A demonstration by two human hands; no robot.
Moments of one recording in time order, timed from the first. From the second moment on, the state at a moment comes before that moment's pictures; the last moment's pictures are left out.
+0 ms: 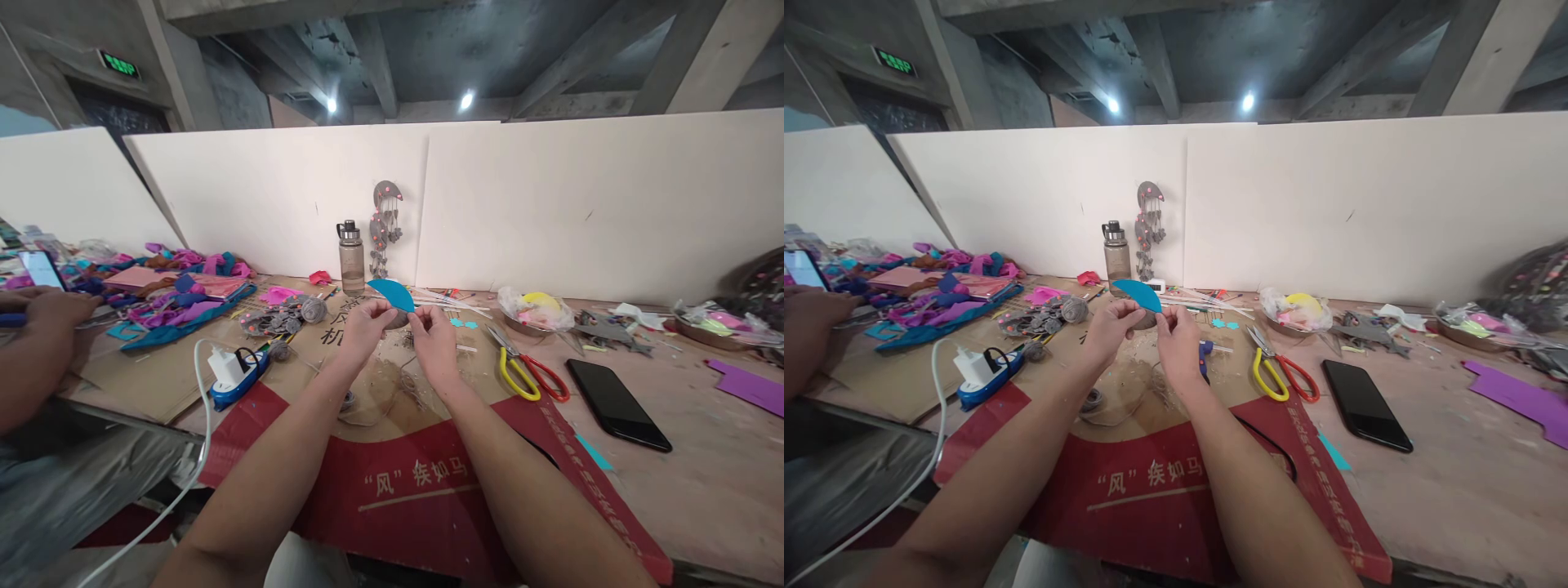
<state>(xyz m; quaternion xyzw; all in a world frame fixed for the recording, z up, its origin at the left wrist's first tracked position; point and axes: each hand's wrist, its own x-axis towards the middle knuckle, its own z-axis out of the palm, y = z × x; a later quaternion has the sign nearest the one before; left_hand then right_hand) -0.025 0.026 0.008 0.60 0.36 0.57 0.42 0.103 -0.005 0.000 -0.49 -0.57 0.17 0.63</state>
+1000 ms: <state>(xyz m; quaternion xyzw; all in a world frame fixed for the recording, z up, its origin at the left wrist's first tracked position) -0.032 0.037 0.006 0.42 0.28 0.60 0.62 0.107 0.014 -0.011 -0.44 -0.59 0.28 0.62</state>
